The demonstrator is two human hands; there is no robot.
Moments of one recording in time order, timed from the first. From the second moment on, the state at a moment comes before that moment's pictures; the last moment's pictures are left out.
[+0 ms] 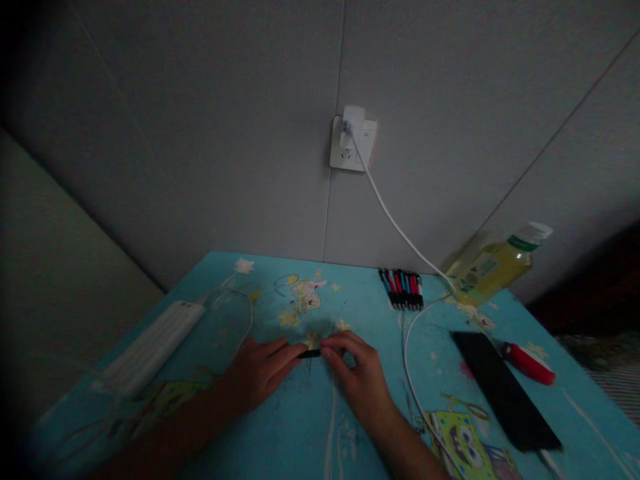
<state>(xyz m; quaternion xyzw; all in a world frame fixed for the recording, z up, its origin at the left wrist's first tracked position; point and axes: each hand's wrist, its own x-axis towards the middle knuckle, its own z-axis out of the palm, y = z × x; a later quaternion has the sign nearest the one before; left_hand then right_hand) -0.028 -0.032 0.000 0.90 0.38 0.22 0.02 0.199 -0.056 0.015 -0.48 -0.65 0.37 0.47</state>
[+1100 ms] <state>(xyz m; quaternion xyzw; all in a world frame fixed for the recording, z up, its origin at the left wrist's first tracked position) -0.028 -0.020 -0.005 0.85 0.36 0.37 -0.11 0.190 -0.060 0.005 -0.51 -0.65 0.38 0.42</state>
